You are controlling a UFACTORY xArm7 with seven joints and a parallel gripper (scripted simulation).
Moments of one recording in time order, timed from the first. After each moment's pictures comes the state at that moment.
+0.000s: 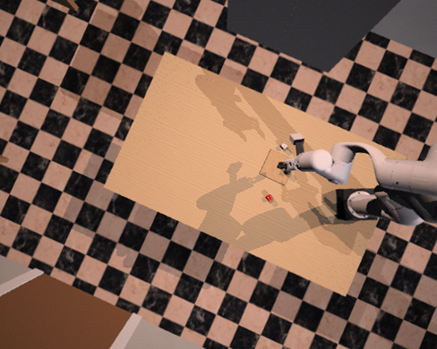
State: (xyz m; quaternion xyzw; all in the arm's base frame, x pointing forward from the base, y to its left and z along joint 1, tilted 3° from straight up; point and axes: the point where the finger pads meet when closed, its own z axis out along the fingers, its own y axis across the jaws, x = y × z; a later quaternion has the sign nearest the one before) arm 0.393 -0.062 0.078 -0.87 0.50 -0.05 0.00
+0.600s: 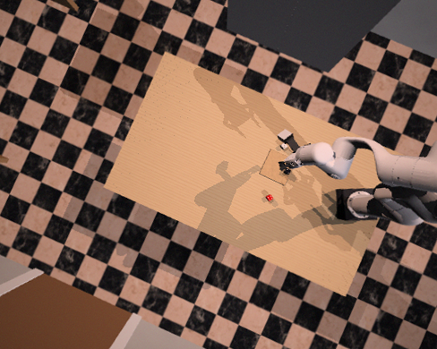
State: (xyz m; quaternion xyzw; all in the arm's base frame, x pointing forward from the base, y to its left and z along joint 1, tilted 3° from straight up) arm 0.408 -0.082 0.089 -0.96 0.27 -0.07 -0.01
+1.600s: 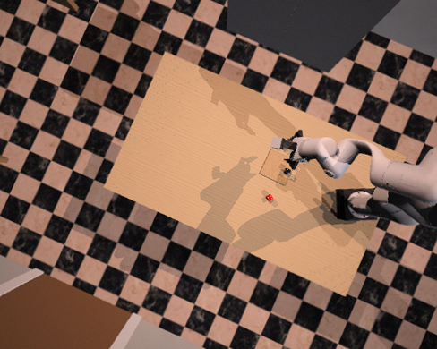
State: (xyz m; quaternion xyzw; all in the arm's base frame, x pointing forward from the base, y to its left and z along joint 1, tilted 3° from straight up) arm 0.416 -0.117 0.084 -0.99 -0.09 -0.09 -0.05
